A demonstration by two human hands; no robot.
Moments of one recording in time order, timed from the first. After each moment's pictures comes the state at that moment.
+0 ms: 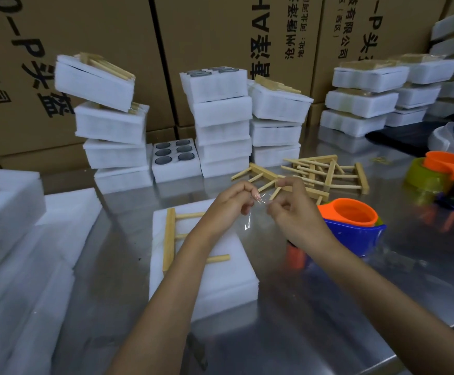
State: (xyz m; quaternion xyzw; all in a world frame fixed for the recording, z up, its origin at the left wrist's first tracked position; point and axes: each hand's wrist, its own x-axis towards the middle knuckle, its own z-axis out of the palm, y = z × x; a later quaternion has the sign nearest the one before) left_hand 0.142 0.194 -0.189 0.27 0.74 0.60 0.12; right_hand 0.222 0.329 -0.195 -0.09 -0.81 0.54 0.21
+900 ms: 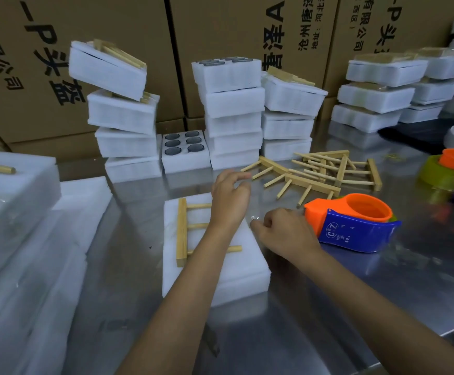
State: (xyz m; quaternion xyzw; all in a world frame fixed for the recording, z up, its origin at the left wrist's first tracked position) left_hand 0.137 0.198 -0.200 0.13 0.77 0.63 -0.03; right_hand 0.208 0.299 -0.224 -0.12 -0.96 0.21 0.11
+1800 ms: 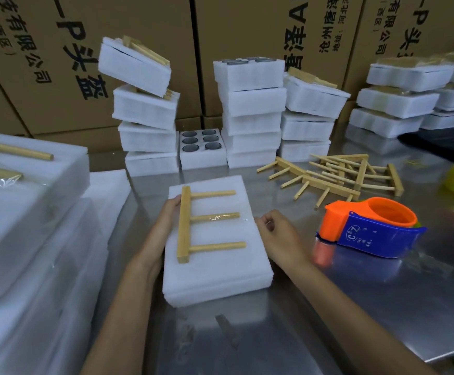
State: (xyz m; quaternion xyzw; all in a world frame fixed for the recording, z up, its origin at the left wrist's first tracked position) left_hand 0.138 0.044 -0.228 -0.03 0.66 0.74 0.10; right_hand 0.198 0.258 -0.254 -0.15 -0.86 0.47 0.12
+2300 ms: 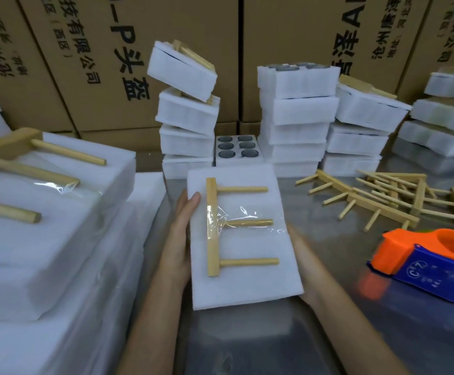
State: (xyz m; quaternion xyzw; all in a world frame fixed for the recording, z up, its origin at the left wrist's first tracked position) left_hand 0.135 0.020 -0.229 0.06 0.47 0.88 0.07; right_hand 0.179 0.218 -0.237 -0.09 -0.56 0.82 -0.05
